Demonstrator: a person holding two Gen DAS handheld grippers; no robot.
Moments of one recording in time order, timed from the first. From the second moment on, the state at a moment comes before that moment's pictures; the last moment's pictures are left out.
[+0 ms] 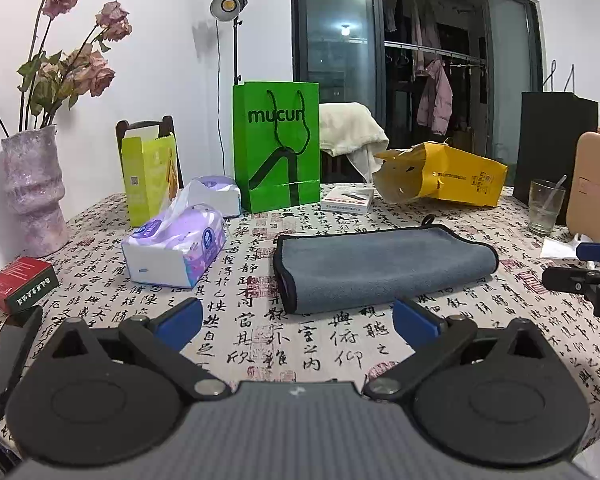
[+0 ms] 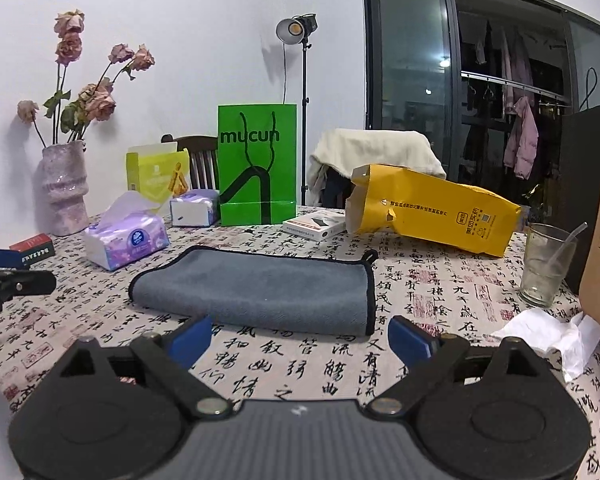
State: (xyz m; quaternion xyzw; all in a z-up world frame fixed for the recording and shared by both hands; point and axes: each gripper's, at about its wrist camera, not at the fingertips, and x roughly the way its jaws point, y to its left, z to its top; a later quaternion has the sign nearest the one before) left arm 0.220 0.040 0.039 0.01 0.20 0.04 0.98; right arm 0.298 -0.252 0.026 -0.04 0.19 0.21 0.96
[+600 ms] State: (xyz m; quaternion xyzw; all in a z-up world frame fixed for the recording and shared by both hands) left arm 0.170 0.023 0.036 0.01 0.18 0.03 0.98; right arm 0.241 -0.265 0.028 -0.02 0.16 0.20 0.97
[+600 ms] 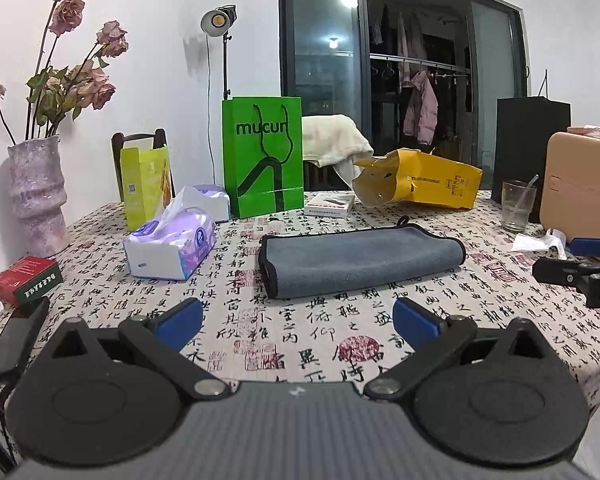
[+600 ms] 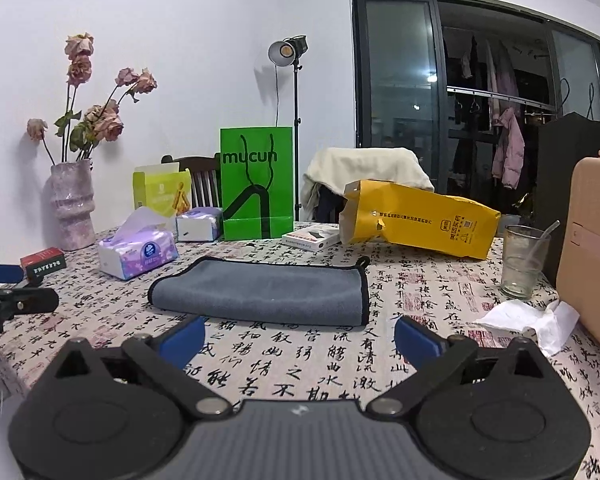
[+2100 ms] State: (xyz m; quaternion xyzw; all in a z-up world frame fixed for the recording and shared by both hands) left arm 0.037 -0.008 -0.008 0.02 0.21 0.00 0.98; right arm 0.089 -0.262 -0.010 -0.01 0.18 0.20 0.96
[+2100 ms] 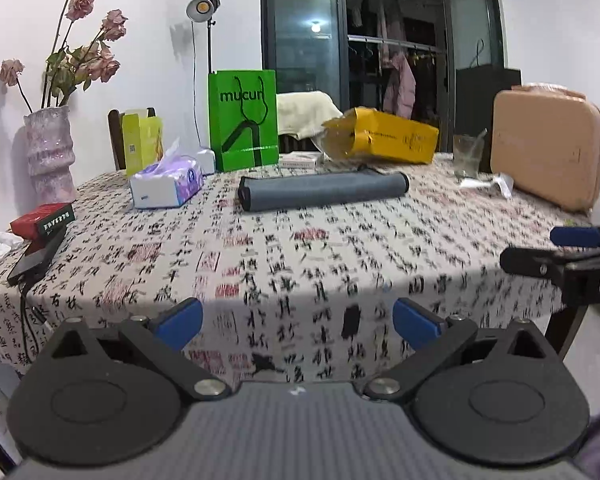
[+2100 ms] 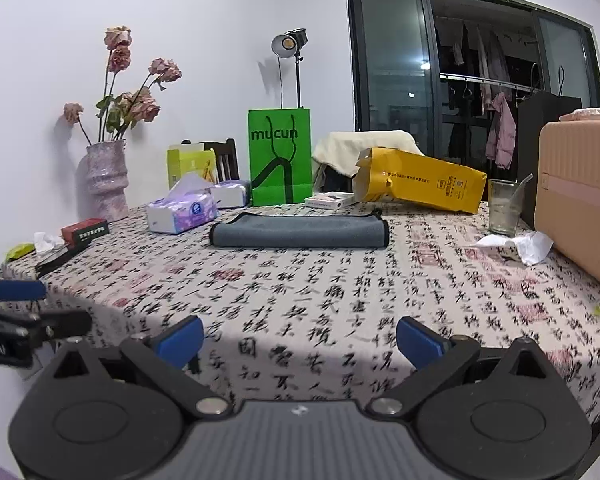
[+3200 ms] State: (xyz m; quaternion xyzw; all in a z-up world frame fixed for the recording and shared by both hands) left arm -0.004 -0.002 0.002 0.01 0.17 0.01 0.99; right arm 0.023 -0.271 -0.003 0.00 0.20 0.19 0.96
